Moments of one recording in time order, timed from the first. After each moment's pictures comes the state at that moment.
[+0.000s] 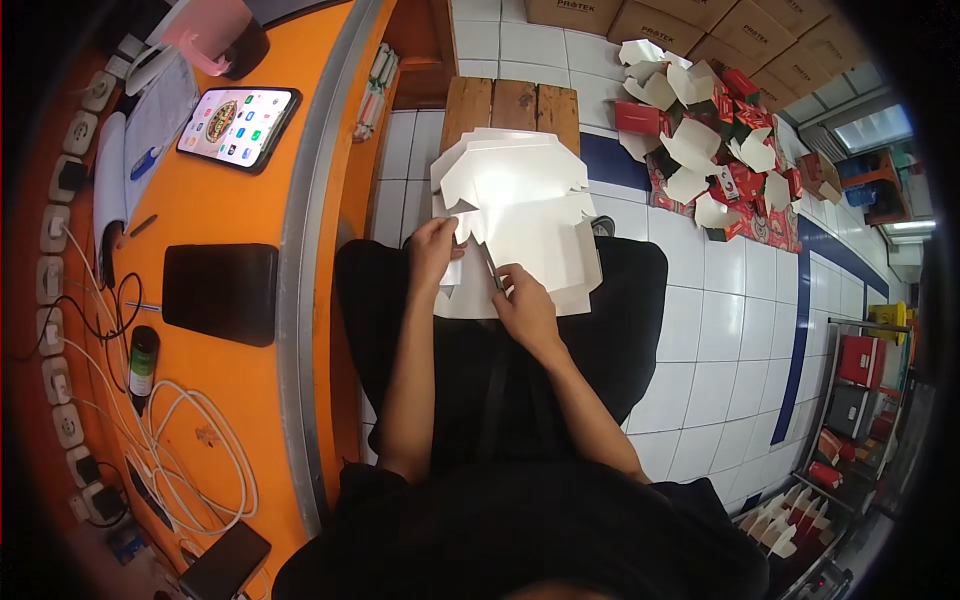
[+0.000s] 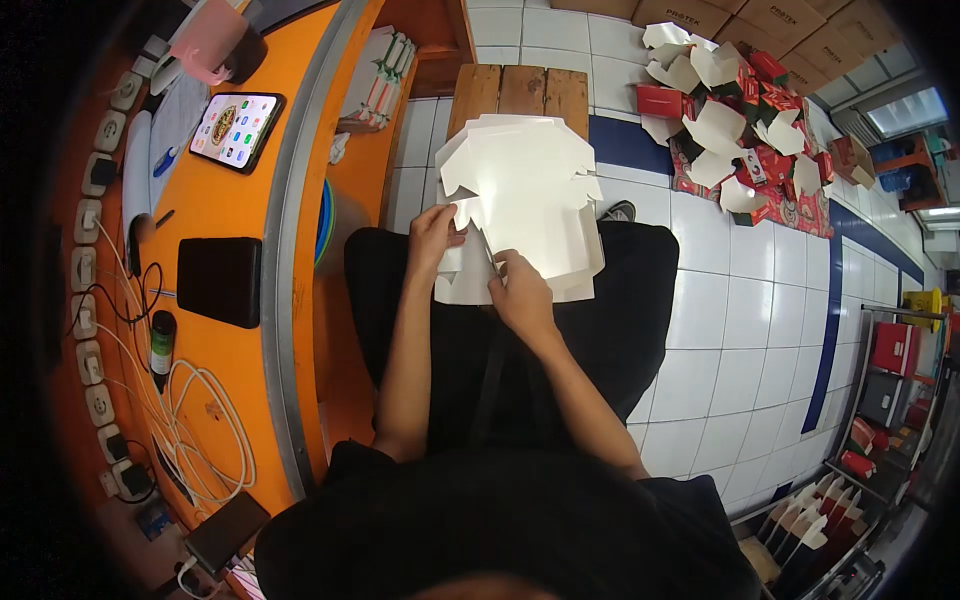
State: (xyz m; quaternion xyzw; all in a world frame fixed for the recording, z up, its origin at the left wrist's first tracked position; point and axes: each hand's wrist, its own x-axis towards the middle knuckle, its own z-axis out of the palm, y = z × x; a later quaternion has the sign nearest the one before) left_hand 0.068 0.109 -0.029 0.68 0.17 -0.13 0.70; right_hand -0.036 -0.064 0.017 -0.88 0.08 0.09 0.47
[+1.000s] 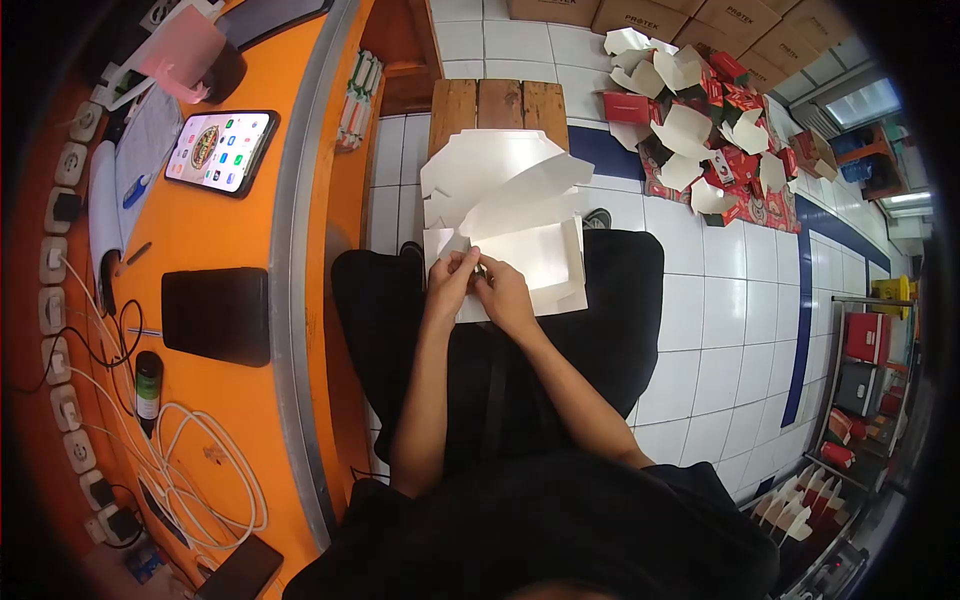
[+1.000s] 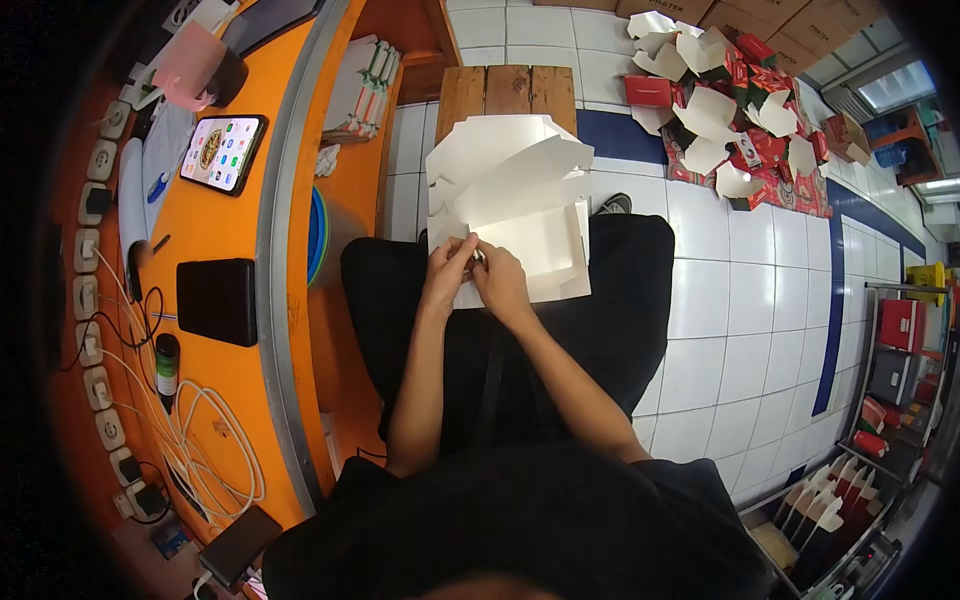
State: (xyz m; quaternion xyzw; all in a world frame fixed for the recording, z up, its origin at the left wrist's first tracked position) left_hand 0.019 0.085 -0.035 0.64 0.16 -0.19 0.72; right_hand -0.009 -0.045 -0.027 -0.86 0.04 0.05 0.50
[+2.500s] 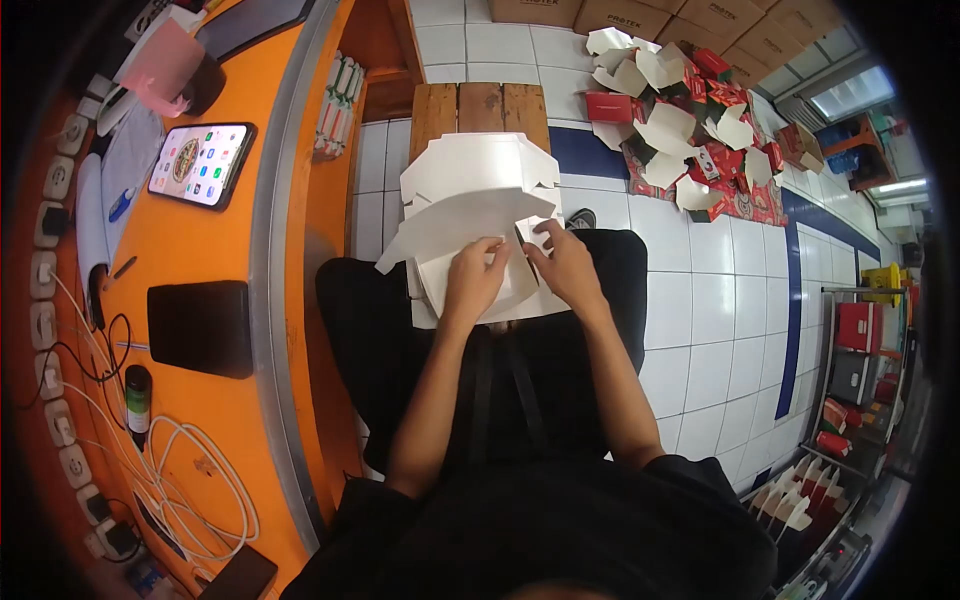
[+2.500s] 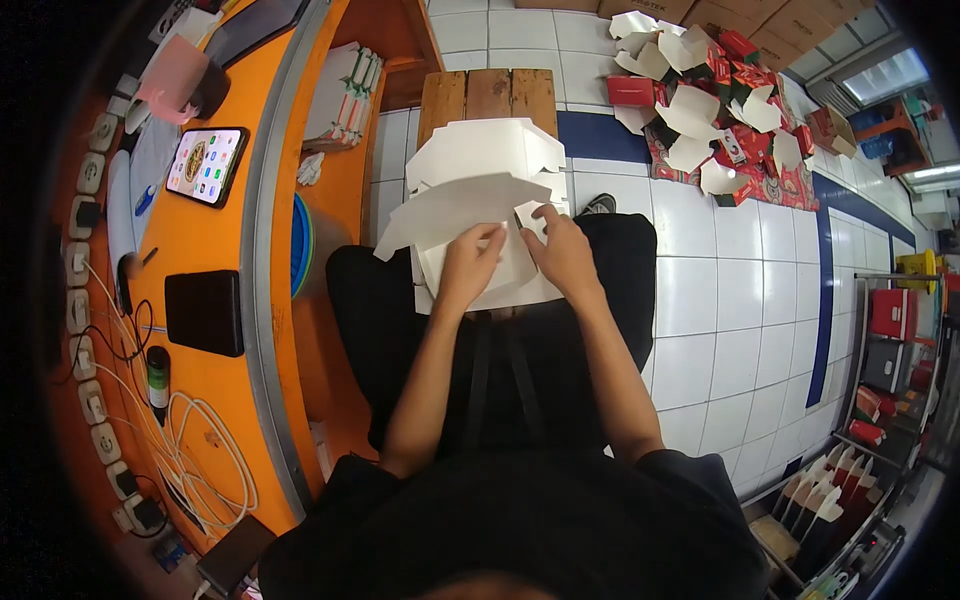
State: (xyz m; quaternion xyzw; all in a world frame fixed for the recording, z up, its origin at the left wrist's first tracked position) left_hand 0.030 0.022 0.009 0.79 0.01 -0.13 0.60; right_hand 0.014 -0.157 0.034 -0.92 0.09 0.03 0.37
